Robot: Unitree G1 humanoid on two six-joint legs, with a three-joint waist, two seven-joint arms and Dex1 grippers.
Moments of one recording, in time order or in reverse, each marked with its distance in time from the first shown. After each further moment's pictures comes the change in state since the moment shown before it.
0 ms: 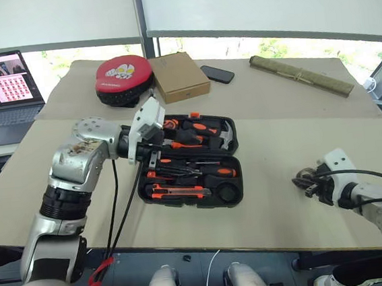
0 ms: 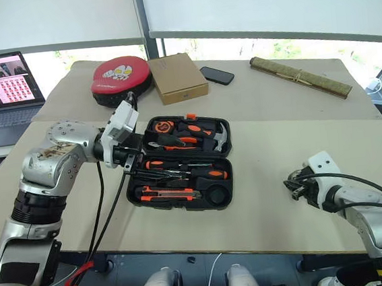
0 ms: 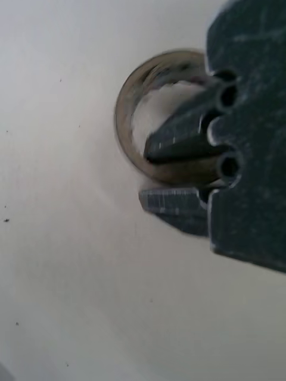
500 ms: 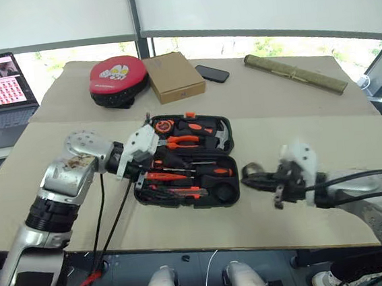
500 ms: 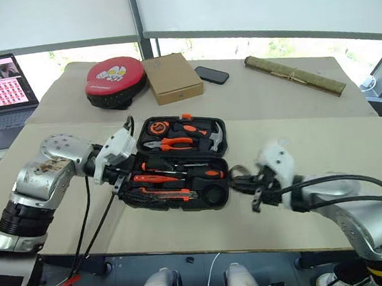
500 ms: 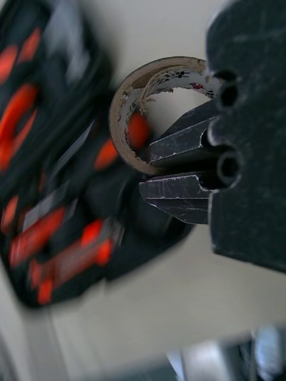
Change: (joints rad) left arm 0.117 0.145 -0.068 -0.023 0.073 -0.094 -0.119; right arm -0.190 -0.033 0.214 -0.474 0.256 0.197 0.182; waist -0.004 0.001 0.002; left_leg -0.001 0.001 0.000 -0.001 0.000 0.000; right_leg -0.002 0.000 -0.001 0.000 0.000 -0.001
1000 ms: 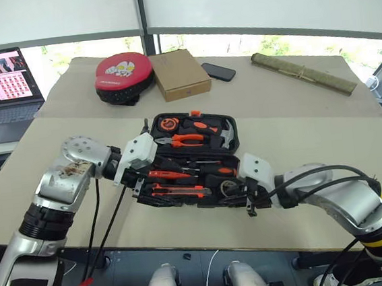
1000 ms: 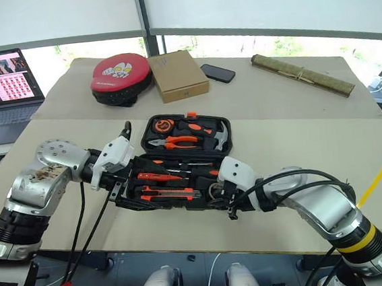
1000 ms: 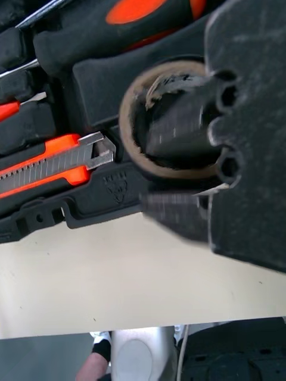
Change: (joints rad) left arm 0.035 0.018 0.012 -0.055 -0.003 0.002 0.035; right arm -0.199 0.020 0.292 0.137 -0.169 0.008 0.059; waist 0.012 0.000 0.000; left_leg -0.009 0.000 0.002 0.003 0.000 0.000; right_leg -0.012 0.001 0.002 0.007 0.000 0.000
